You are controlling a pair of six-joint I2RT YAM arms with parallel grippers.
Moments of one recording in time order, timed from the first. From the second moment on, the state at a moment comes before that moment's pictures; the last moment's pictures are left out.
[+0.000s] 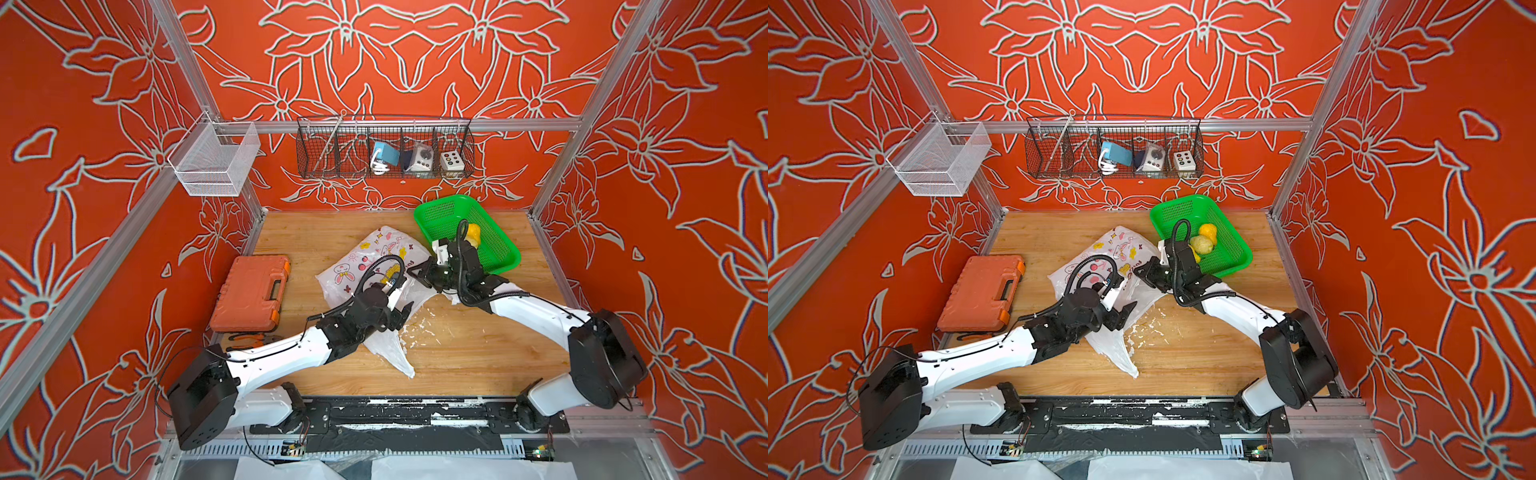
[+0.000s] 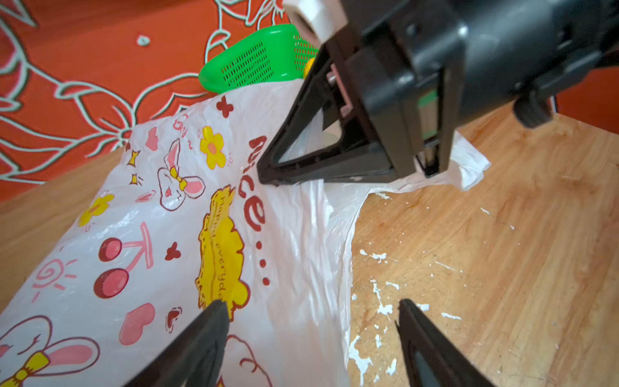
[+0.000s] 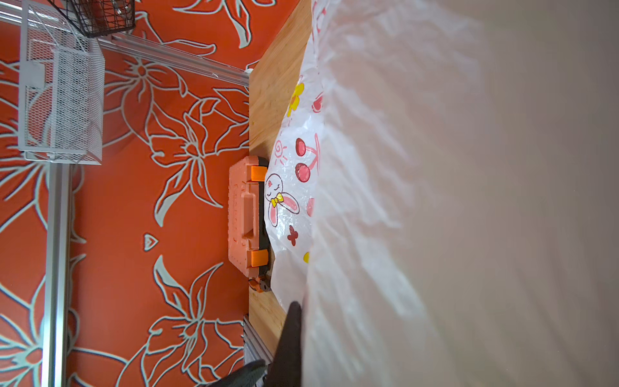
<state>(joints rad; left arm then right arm) -0.89 1.25 0.68 0.14 -0.26 -0.02 0.60 1.50 0.94 0.06 -0.41 1.06</state>
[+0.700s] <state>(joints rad) -0.86 1.36 0.86 0.00 -0.55 -0.13 0.44 1.15 1.05 -0.30 -0.32 0.88</state>
